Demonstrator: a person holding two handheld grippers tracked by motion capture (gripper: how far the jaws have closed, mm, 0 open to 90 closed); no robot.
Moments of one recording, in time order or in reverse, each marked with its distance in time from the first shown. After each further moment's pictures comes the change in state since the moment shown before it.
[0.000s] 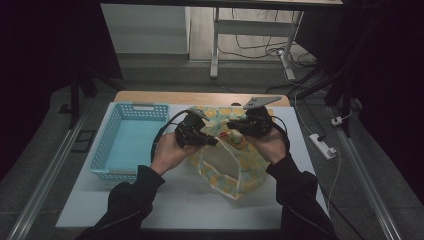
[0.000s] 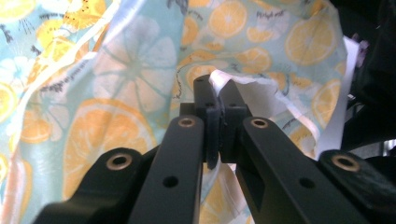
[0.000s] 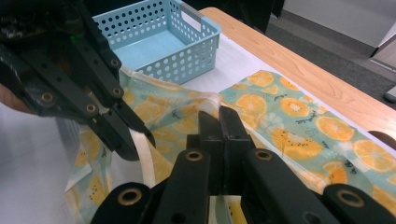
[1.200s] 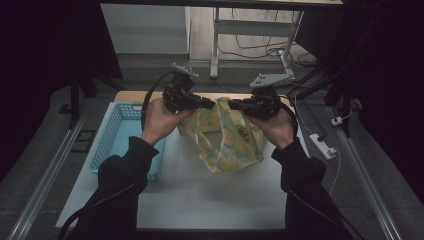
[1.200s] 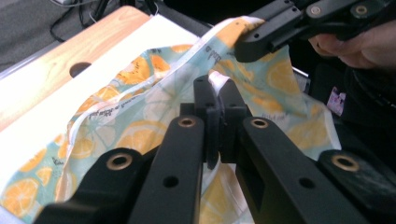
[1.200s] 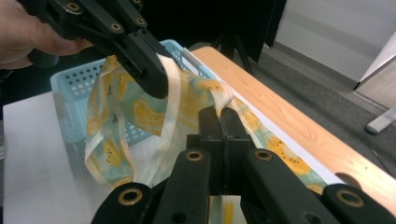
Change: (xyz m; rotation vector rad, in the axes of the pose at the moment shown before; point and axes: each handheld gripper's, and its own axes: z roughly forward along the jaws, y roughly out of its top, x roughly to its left) left arm 0.012 0.062 -0.087 -0.170 0.016 0.004; right arm 0.004 0.058 -0.039 -0.086 -0.012 -0.050
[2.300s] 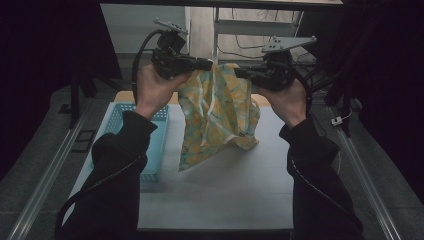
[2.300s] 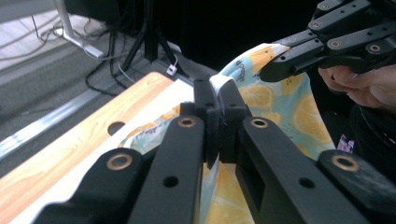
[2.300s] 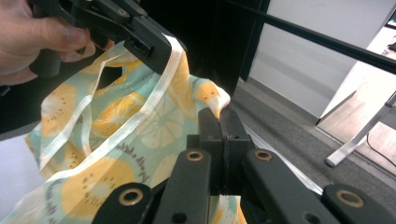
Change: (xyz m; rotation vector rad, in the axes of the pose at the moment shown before) left arm -0.011 0.061 -0.060 -0.176 0.080 0.011; right arm 0.000 0.074 -0.044 -0.103 -0.090 -0.065
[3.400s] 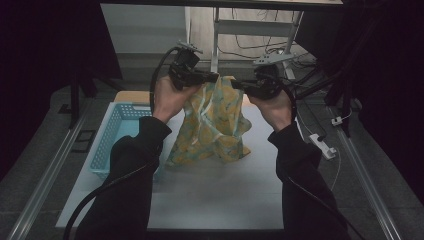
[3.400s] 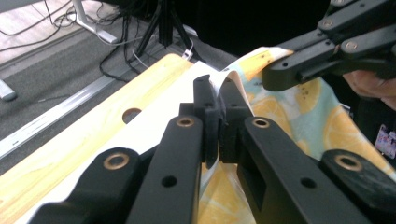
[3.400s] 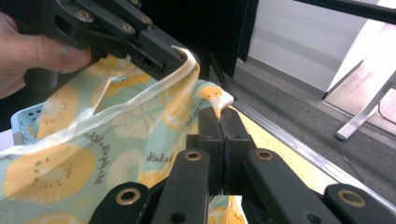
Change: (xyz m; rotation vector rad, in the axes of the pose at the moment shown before) left arm 0.029 -0.032 0.064 0.083 0.058 0.017; right arm -0.021 -0.050 0.045 0.052 -0.010 0.098
